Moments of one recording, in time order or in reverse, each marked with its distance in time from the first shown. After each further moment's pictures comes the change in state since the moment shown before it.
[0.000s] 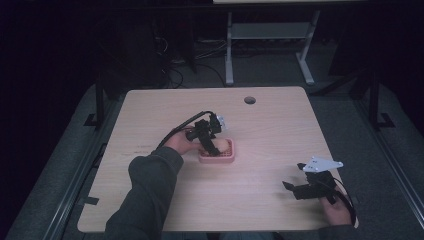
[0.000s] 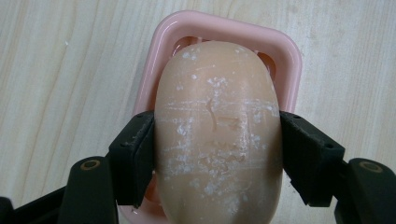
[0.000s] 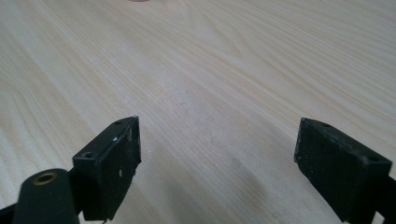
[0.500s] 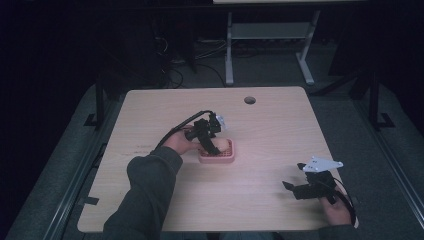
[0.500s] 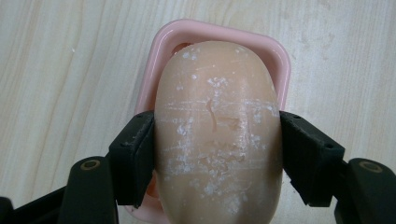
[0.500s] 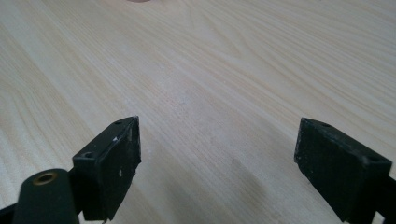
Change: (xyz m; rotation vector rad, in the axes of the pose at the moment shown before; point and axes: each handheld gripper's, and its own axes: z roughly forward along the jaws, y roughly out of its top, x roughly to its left) left arm -0.004 0.000 -0.007 -0.013 0.012 0.007; right arm 0.000 0.000 0.000 -0.003 0.000 -0.001
